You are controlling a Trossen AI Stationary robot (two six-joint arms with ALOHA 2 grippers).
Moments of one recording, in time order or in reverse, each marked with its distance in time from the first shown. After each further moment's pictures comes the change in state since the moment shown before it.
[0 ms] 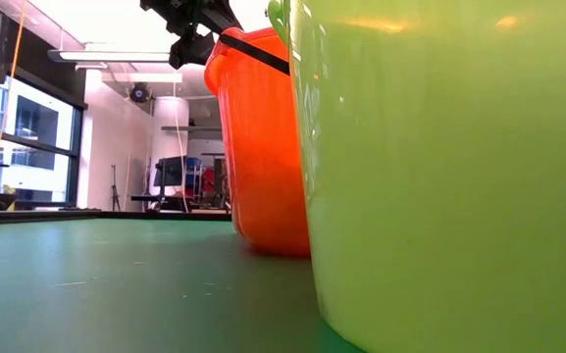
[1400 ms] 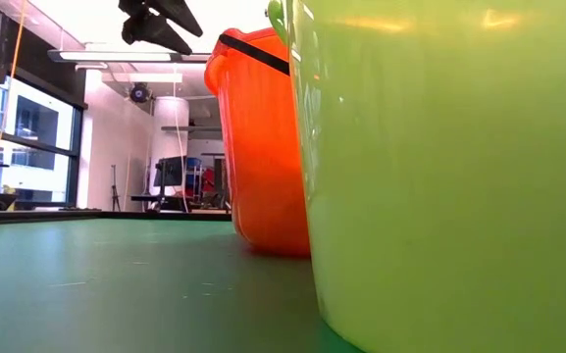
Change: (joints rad) left arm -0.001 -0.235 0.001 -0.251 -0.174 0.016; right arm 0.906 -0.836 0.002 0.584 -0.541 0.000
